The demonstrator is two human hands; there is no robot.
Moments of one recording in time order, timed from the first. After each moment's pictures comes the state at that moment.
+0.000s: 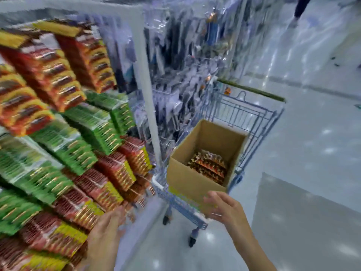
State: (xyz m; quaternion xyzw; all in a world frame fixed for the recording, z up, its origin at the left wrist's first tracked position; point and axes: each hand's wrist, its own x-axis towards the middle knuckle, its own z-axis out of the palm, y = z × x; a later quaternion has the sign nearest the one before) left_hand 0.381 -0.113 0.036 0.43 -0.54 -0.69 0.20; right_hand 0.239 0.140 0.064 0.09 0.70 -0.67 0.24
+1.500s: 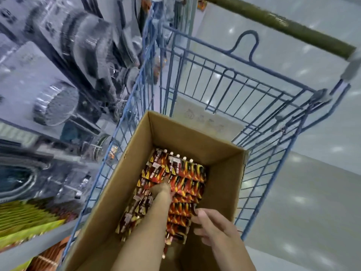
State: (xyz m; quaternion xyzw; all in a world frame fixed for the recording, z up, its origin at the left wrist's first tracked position) left_hand -0.203 0.003 -0.344 0.68 -0.40 -0.59 -0.18; right_hand -0.144 0.137 -0.098 0.33 0.71 -0.51 0.37
